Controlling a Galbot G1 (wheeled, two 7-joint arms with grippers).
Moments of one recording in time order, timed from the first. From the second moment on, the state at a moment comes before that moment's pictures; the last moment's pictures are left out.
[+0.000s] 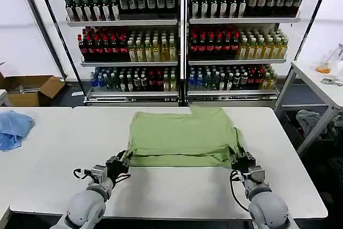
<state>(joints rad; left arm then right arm) 1.21 -1.06 -0.29 -1.84 -0.47 0.42 -0.15 -1.30 1.13 0.40 1.94 0.27 -0.42 0.19</state>
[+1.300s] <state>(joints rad) 1.29 -1.04 -0.32 -1.88 -0.57 0.40 -0.13 -1.44 1.11 0.46 1.99 0.41 -0.47 0.20</state>
